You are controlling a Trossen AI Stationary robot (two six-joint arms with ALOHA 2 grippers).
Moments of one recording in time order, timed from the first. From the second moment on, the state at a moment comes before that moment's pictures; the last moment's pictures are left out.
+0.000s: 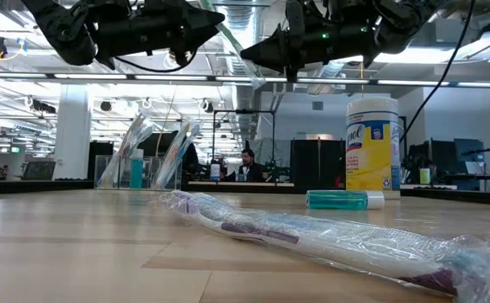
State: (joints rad) left arm 0.31 1.33 0.52 1.14 0.10 -0.09; right arm -0.20 1.54 0.85 0.61 -0.11 -0.03
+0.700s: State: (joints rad) left arm 0.31 1.33 0.52 1.13 0.09 -0.11; right arm -0.21 1.54 0.85 0.59 -0.10 -0.03
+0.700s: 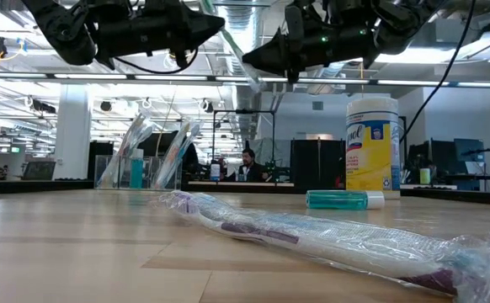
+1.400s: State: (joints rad) left arm 0.32 1.04 0.52 0.60 -0.02 -0.07; right arm -0.23 1.54 0.85 0.56 -0.10 -0.03
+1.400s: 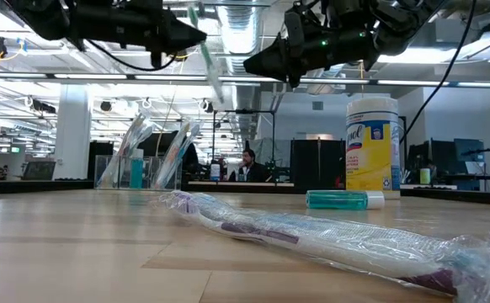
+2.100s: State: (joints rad) left arm 0.41 0.92 0.52 0.28 -0.30 -0.03; right arm -0.22 1.54 0.85 0.56 -0.10 -0.03
